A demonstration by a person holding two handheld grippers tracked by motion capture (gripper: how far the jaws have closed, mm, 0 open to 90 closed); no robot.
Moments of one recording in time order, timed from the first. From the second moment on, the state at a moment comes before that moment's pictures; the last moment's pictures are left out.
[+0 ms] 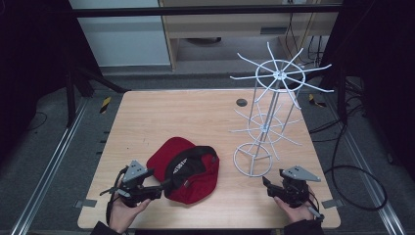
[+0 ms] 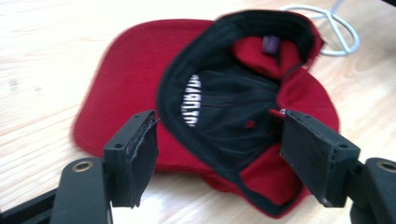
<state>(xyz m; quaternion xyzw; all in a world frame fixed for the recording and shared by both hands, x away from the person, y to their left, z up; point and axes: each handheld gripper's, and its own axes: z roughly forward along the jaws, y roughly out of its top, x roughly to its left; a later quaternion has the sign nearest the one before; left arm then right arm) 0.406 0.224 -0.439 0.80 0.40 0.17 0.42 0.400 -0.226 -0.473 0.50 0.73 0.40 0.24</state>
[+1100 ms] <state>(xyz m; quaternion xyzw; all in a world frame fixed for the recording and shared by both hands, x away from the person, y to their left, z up) 0.414 0.171 -0.463 0.86 0.35 0.06 0.37 0.400 -0.194 -0.475 0.46 0.77 0.40 0.21</state>
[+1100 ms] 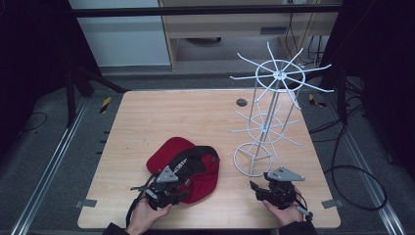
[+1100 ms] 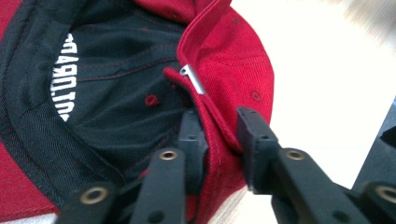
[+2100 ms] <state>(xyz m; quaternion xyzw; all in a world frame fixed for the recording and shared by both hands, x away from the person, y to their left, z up) 0.425 0.168 -0.388 0.78 0.32 0.13 0.53 0.400 -0.119 -0.469 0.35 0.80 0.47 0.16</state>
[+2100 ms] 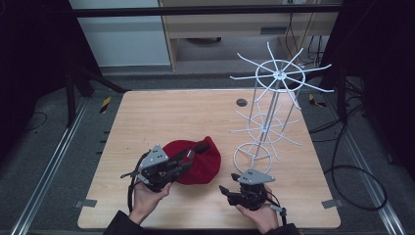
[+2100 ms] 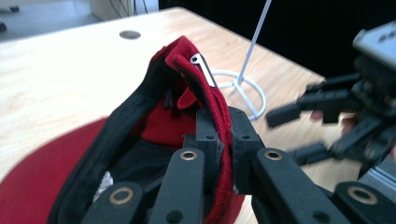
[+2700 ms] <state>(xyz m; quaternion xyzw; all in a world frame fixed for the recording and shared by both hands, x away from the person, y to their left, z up) 0.421 0.161 -0.376 0.77 0.30 0.12 0.55 0.408 -0.085 -0.463 0.32 0.79 0.50 0.17</state>
